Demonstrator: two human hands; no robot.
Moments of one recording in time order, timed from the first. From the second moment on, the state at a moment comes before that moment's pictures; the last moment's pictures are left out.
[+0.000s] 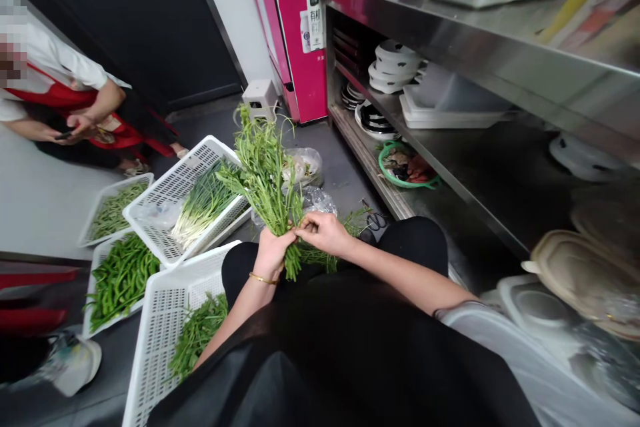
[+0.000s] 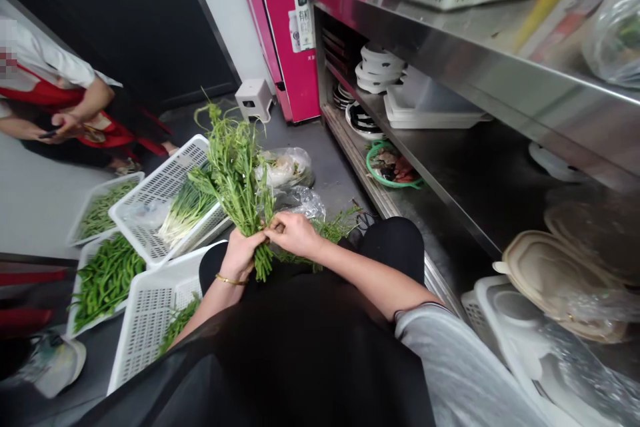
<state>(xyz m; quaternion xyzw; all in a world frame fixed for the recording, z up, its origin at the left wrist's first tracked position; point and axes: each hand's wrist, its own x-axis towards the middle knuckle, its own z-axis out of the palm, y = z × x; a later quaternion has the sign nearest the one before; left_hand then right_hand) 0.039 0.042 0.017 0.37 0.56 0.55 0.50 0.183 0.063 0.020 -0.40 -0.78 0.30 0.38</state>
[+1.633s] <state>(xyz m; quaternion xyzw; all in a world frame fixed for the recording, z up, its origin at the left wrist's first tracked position) -0.041 0.008 0.046 0.34 0.59 0.53 0.50 0.281 0.097 -0.044 -0.57 -0.78 0.25 0.10</state>
